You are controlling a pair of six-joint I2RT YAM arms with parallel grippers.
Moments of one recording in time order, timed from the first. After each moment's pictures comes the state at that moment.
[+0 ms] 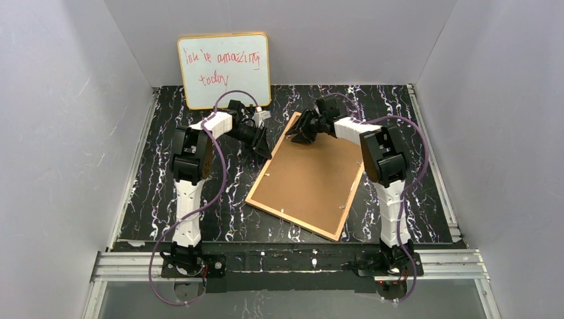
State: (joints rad) left arm -0.25 2.32 1.73 -0.77 0.92 0.27; right arm 0.40 2.25 1.58 -0.12 -0.54 0.95
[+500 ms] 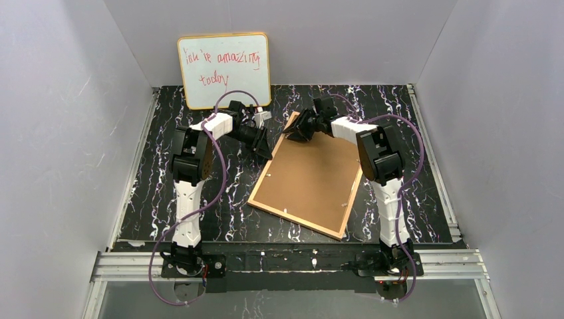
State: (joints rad) left arm -0.25 2.31 1.70 -0.75 0.93 0.29; right arm 0.41 2.31 1.65 -0.10 -0.52 1.04
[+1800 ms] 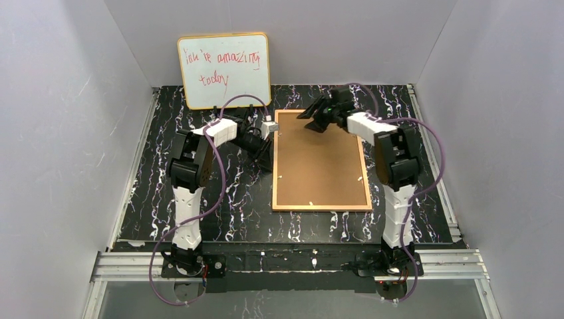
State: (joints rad) left arm -0.32 2.19 1.55 -0.72 0.89 0.46; right arm 0.36 2.17 1.55 -0.06 -0.42 1.03
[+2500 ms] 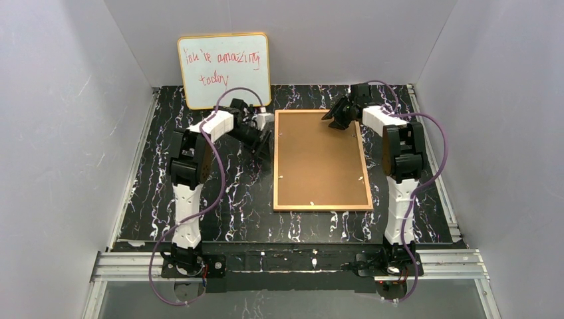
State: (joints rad) left arm -0.29 2.22 1.66 -0.86 0.83 0.42; right arm 0.17 2.24 1.68 -0.27 -0.32 0.80
